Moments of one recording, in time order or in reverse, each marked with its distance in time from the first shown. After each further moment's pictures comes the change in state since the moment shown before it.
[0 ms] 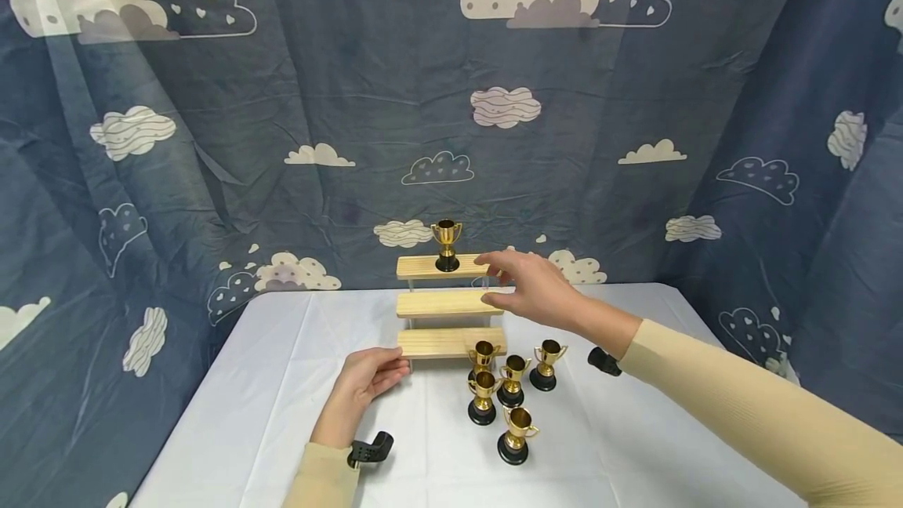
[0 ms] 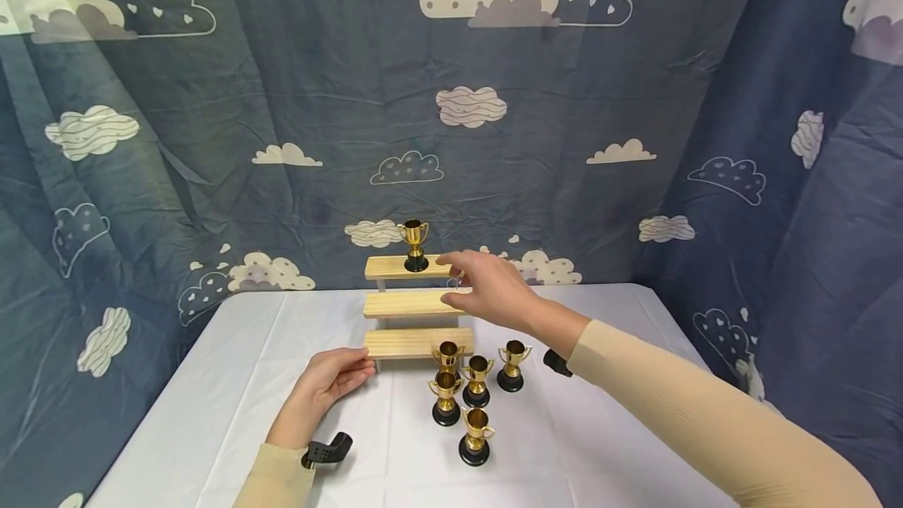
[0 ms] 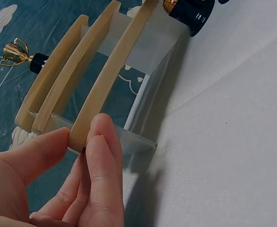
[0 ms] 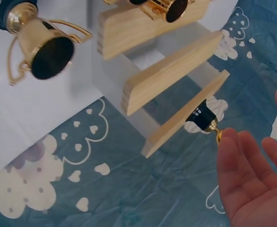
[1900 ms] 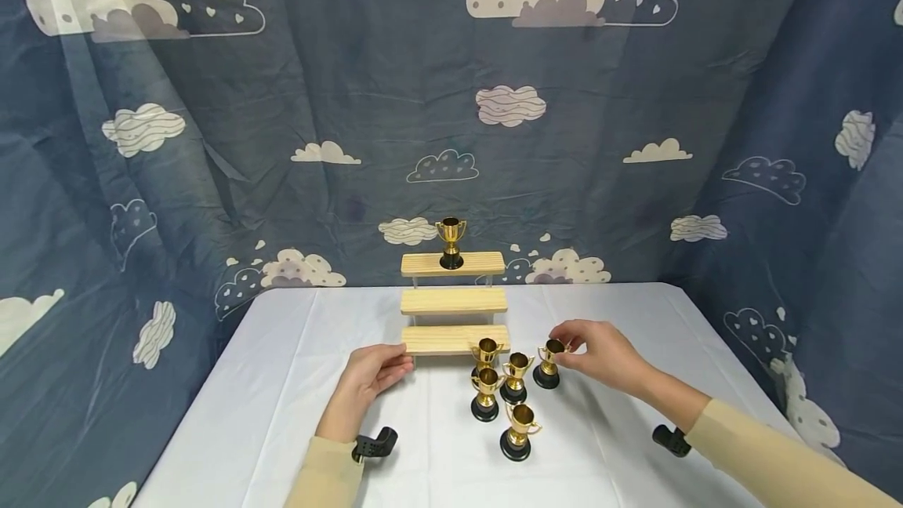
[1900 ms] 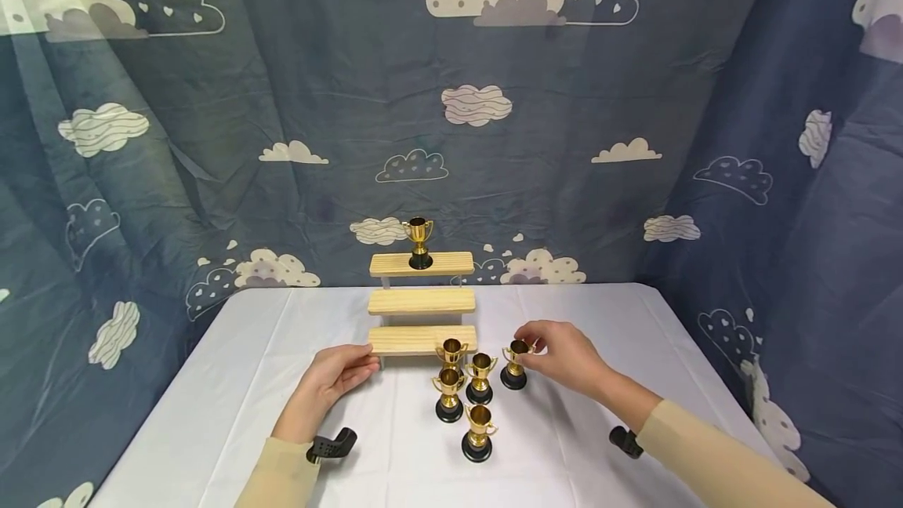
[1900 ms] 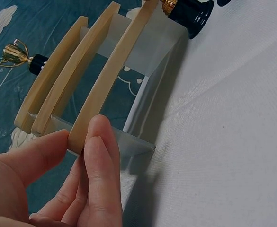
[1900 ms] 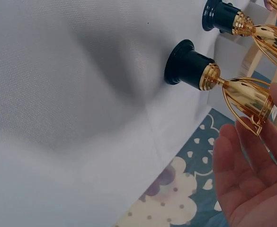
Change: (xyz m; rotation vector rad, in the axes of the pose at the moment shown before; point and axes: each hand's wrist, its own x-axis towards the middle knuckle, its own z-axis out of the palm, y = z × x) left_hand 0.000 -0.002 -0.001 0.000 0.009 0.014; right_hand -0.113 0.079 0.052 0.101 -0.026 0.200
